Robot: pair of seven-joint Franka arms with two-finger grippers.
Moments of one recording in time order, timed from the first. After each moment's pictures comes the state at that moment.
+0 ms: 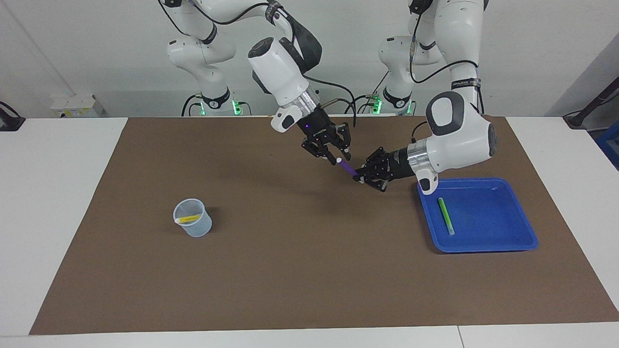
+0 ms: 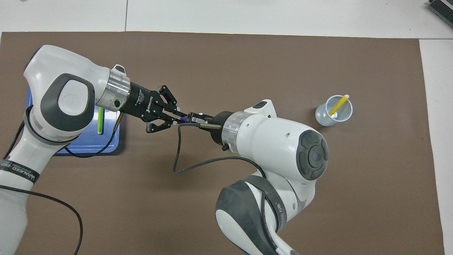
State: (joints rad) left arm -0.07 0.29 -0.20 -1.73 -0.81 1.83 -1.32; right arm 0.29 0.16 0.37 -1.88 0.41 2.62 0.58
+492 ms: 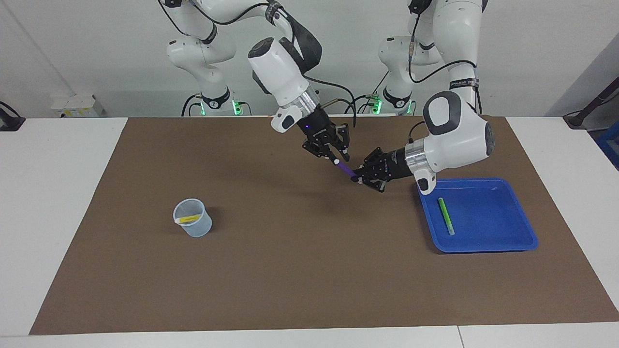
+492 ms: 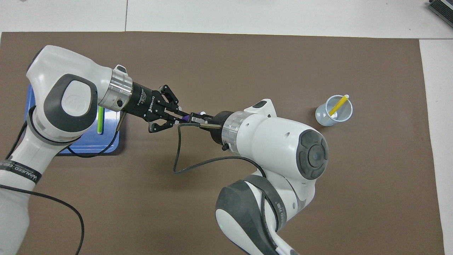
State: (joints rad) left arm -0.08 0.29 -0.20 -1.73 -0.81 1.84 -1.34; right arm 0.29 0.16 0.37 -1.88 0.41 2.62 0.56
